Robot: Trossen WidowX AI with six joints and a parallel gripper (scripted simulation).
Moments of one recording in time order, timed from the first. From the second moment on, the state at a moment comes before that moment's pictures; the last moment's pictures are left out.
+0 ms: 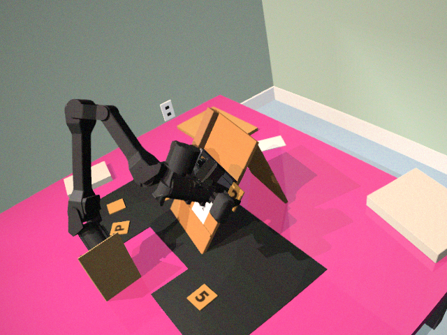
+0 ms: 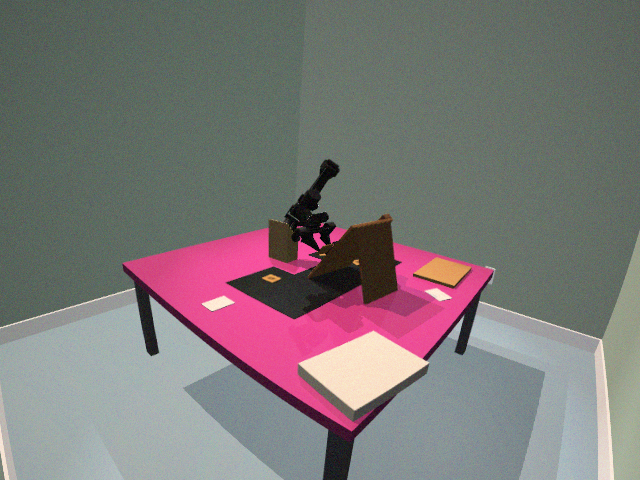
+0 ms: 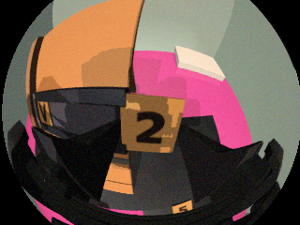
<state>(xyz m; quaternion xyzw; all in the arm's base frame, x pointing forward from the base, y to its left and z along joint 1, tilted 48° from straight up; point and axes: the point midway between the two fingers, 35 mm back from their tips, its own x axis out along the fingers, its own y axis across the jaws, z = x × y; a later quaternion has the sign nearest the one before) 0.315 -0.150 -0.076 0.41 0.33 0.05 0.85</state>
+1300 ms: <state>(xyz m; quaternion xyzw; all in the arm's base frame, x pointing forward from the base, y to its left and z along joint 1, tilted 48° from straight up) 0.319 -0.137 -0.062 0.41 0.33 0.05 0.85</state>
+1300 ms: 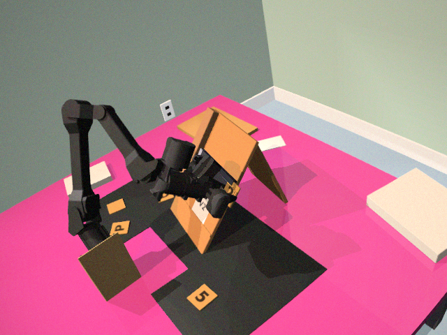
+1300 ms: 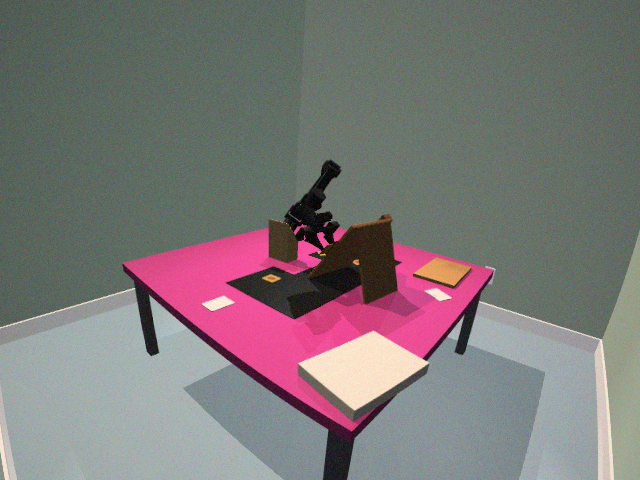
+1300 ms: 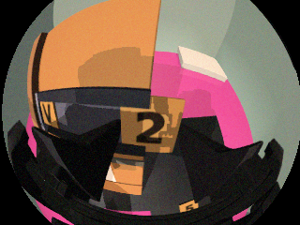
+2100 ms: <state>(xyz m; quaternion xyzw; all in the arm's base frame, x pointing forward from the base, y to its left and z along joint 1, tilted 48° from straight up) 0.322 -0.128 -0.053 0.41 0.33 0.05 0.85</state>
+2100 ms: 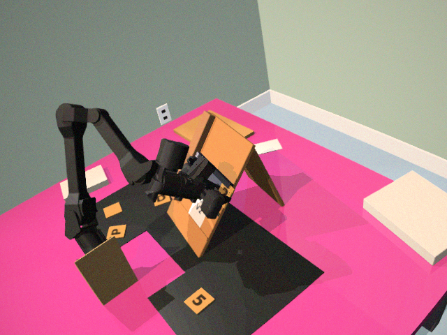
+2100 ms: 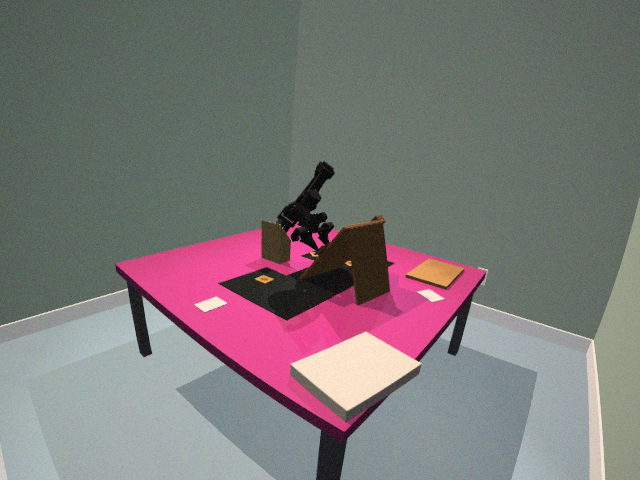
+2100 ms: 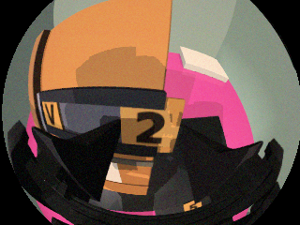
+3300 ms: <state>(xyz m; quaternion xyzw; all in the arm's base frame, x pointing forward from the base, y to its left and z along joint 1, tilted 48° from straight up) 0.325 -0.116 -0.042 0.41 0.33 0.05 0.85</state>
